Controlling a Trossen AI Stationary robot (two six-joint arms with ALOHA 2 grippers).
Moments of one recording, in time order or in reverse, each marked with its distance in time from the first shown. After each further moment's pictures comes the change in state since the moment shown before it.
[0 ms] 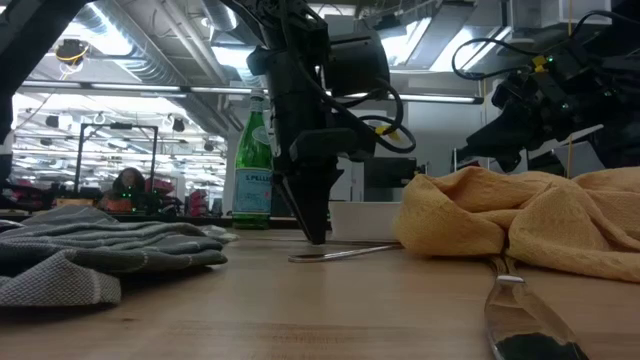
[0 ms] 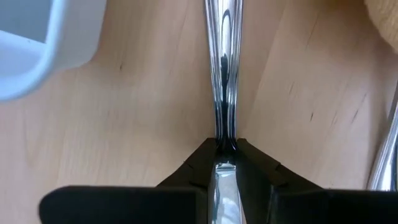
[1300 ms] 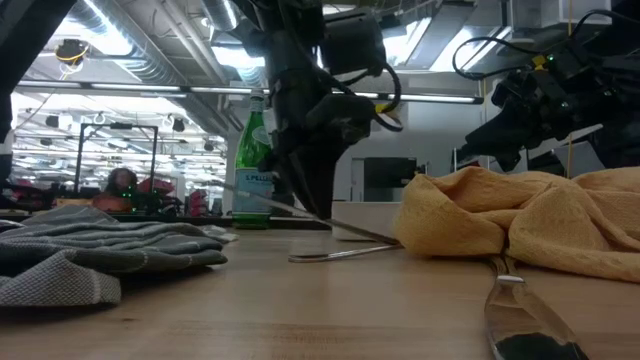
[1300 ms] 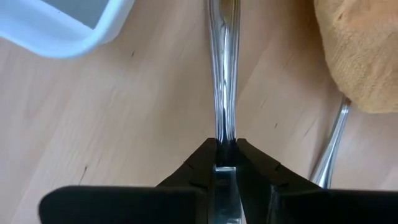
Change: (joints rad) left arm 0.001 -0.057 0.003 -0.012 0.034 -0.230; right arm 0.000 0.000 0.001 0.014 -0.001 0.014
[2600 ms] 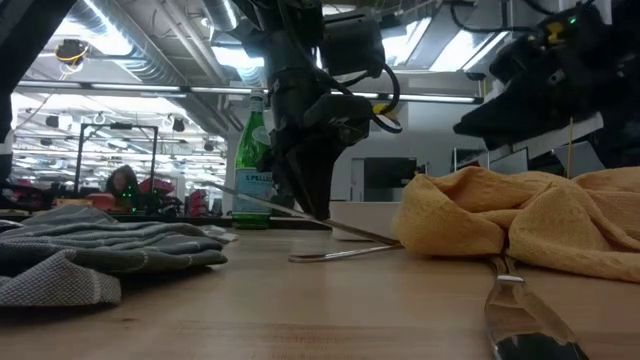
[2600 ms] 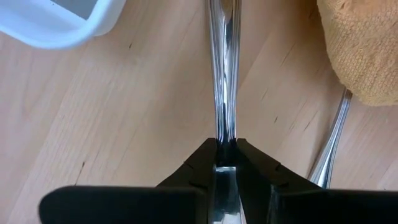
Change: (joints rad) left arm 0.001 0.000 0.000 -0.011 0.012 0.005; right arm 0.521 0.005 0.000 0.097 0.394 -0.059
